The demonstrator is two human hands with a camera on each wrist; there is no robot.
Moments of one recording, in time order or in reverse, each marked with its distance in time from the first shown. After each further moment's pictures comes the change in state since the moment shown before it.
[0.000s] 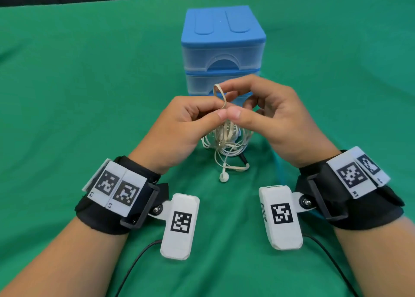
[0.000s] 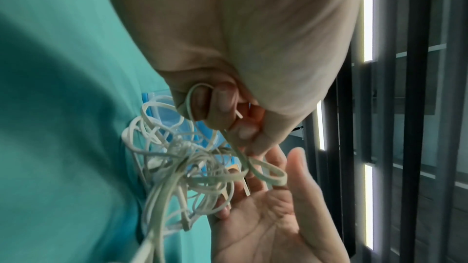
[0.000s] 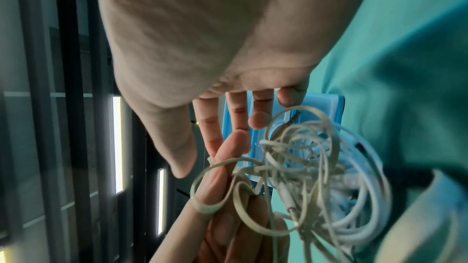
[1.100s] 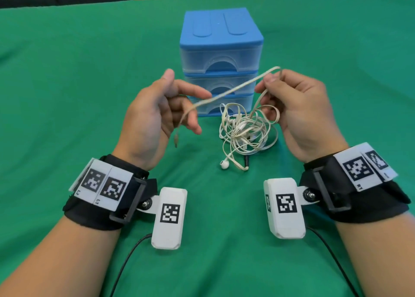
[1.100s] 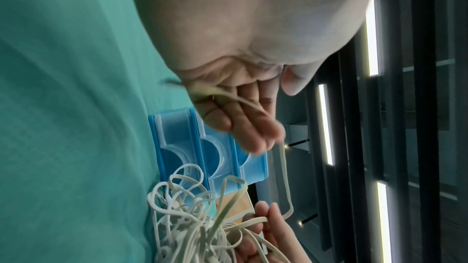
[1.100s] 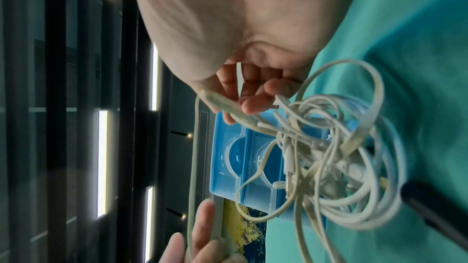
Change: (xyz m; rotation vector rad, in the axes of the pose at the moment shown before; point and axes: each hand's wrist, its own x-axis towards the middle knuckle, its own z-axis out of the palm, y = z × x) left_hand 0.000 -0.003 -0.026 -0.377 0.270 -0.134; right_hand 0.008 0.013 -0.018 0.326 0.371 0.208
